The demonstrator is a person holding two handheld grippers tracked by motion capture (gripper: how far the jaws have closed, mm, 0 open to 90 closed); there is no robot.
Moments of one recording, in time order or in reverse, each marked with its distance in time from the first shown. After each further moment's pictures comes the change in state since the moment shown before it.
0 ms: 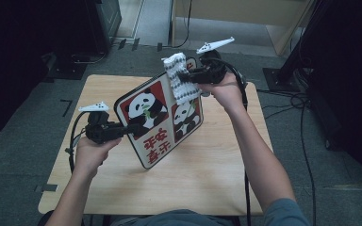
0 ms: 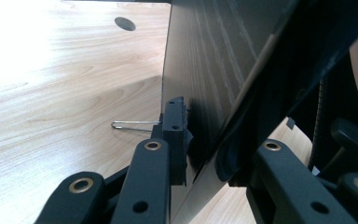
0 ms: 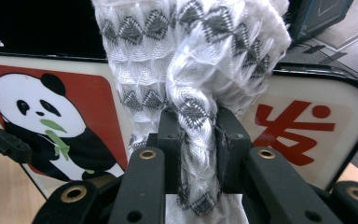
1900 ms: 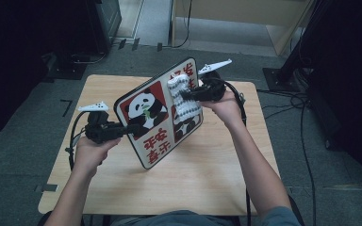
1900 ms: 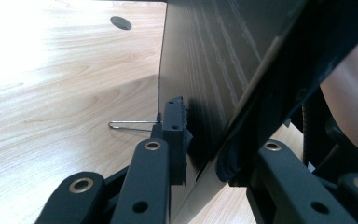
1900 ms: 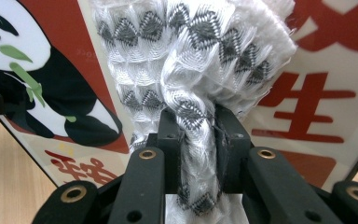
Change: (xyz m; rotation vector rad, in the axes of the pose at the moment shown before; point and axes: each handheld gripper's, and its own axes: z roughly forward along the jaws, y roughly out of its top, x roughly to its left) left arm 0.001 0.000 0.000 0.001 -0.016 0.002; right arm -0.013 -0.060 0.023 0.052 0.054 0.060
